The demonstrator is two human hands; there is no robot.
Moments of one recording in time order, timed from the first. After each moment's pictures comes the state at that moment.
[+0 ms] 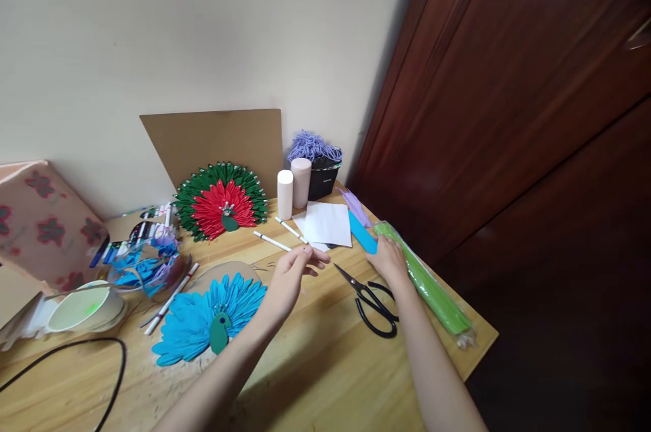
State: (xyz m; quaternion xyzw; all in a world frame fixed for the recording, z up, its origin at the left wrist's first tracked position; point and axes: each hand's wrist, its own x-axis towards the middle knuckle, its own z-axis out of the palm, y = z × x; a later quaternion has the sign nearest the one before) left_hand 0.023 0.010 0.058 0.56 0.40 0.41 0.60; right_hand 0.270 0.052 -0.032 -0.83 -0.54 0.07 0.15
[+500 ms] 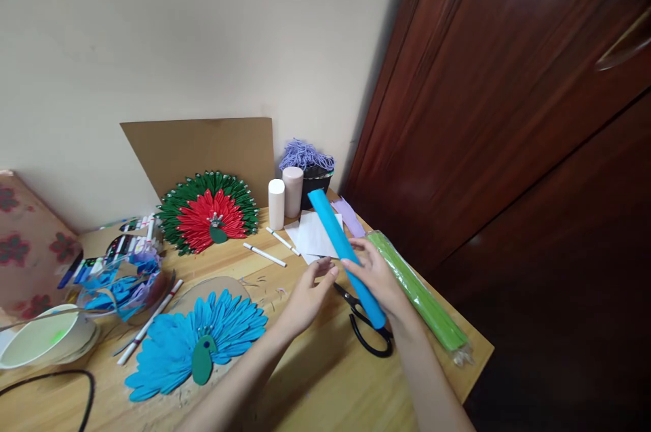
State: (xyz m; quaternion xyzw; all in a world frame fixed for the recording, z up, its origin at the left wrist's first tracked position) left_hand 0.065 0.025 0.014 0.58 0.39 0.37 0.62; right_hand 0.223 0.013 0.020 -0.53 -0.49 0.44 0.53
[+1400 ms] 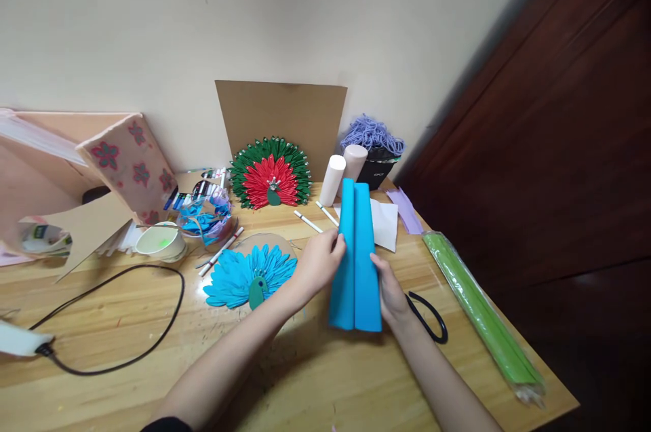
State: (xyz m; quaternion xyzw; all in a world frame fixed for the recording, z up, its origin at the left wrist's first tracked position) left_hand 0.004 0.028 0.038 0.69 0.54 0.34 0.33; right_hand 0.152 0.007 -0.021 -0.44 -0.34 0.66 0.51
